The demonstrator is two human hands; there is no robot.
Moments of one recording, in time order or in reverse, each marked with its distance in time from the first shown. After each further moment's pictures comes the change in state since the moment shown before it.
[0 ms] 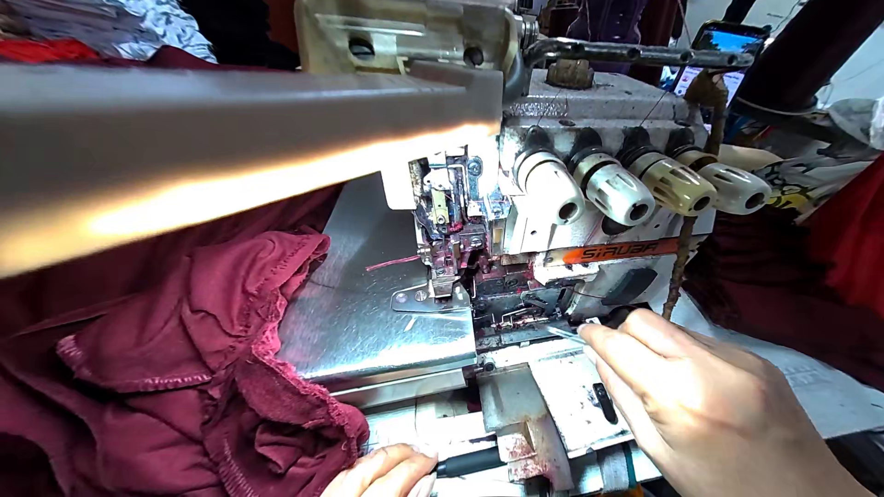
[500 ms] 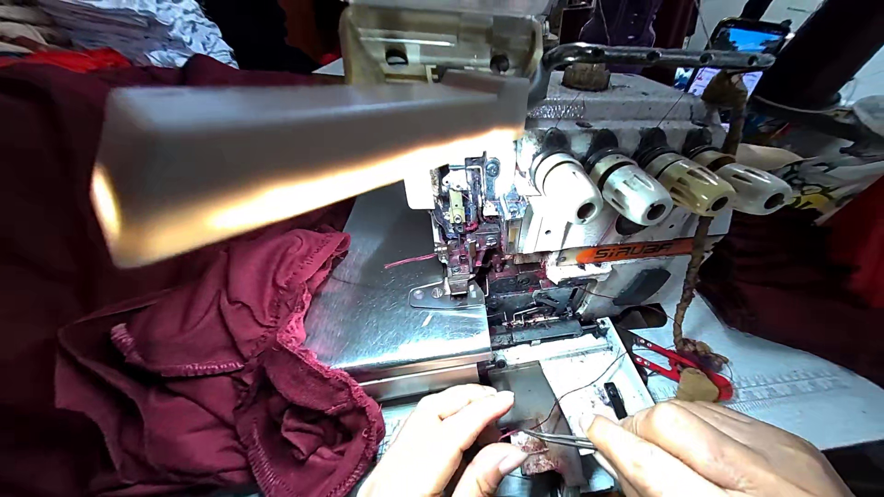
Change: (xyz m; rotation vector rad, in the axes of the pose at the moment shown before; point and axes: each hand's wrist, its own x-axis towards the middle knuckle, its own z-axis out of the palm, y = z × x) left_hand 0.037 0.032 0.018 -0.567 0.014 -0.146; right_hand -0.020 -0.010 -0.028 0.328 -0.160 -0.134
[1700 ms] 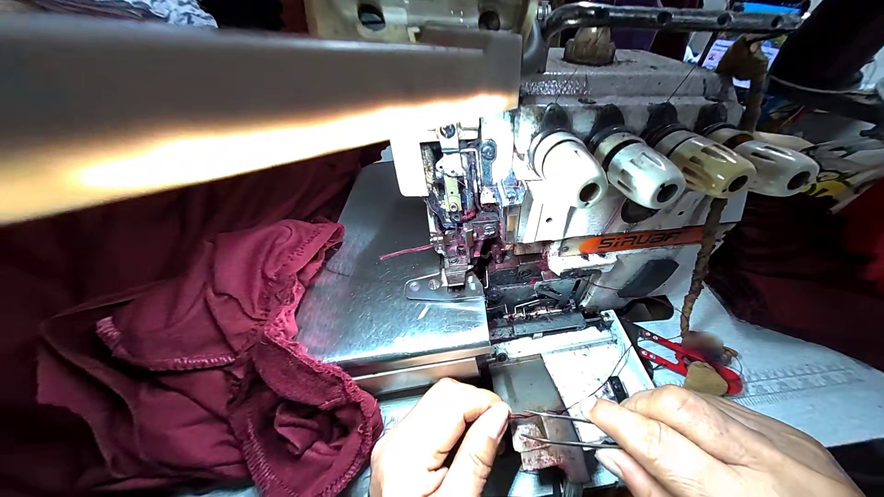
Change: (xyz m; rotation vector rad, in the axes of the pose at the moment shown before) left_hand 0.006 -0.009 0.005 -0.053 0.006 -0.045; right_hand -0.002 -0.001 0.003 0.068 -0.037 0.109
